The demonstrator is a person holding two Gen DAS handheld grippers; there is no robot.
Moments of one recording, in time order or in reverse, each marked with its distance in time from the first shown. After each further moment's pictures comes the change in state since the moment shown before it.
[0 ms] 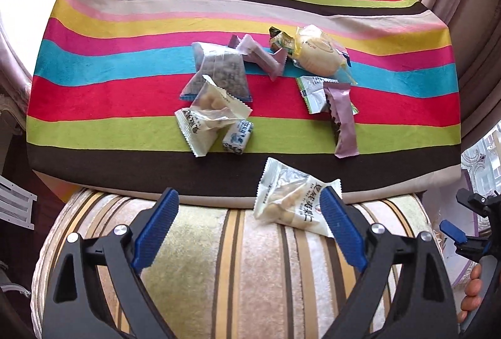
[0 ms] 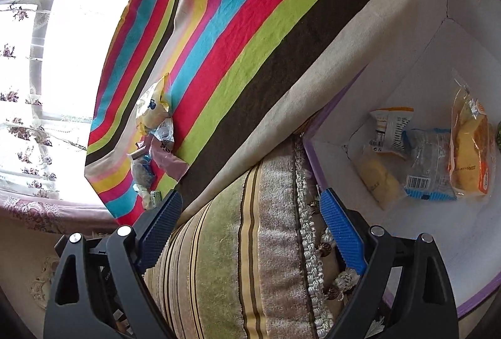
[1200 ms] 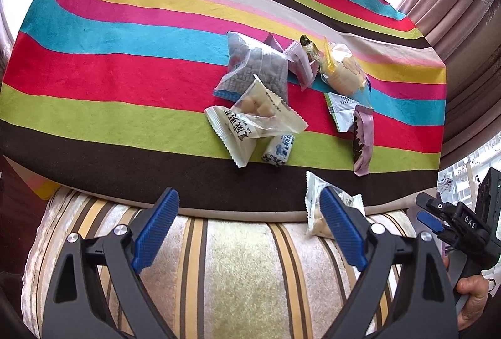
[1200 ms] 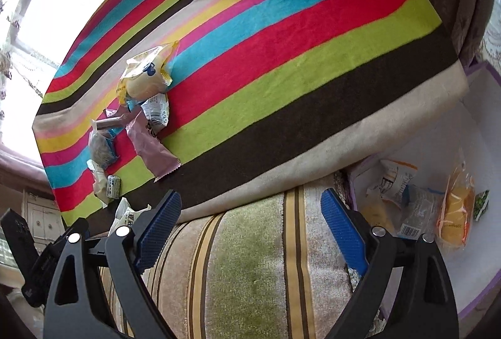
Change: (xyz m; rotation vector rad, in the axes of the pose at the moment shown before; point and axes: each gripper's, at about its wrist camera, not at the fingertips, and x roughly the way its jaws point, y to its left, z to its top) left arm 0.023 0.074 0.011 -0.133 0.028 -0.199; right arm 0.053 0.091 -0.008 -0.366 -0.070 -0.304
